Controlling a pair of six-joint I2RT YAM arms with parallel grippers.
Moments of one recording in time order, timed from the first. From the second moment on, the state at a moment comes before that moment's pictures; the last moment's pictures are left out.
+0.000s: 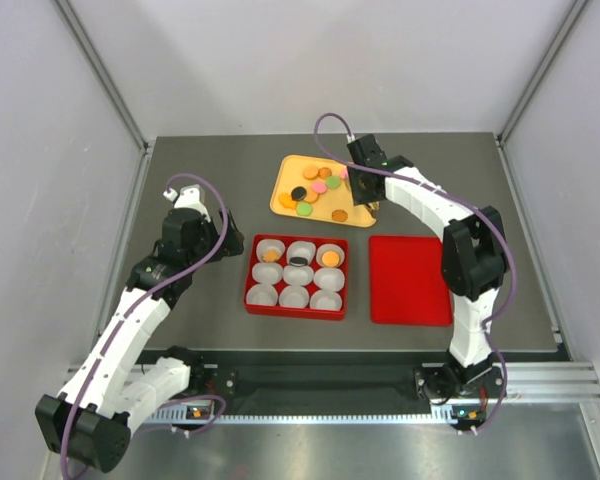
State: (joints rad) left arm -0.31 0.90 0.85 -0.53 -0.13 -0.43; right arm 0.48 1.98 1.67 -0.65 0.26 0.19
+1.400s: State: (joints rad) left arm -0.31 0.89 0.85 -0.53 -0.13 -0.43; right arm 0.96 1.42 1.30 -0.62 0.14 0.31
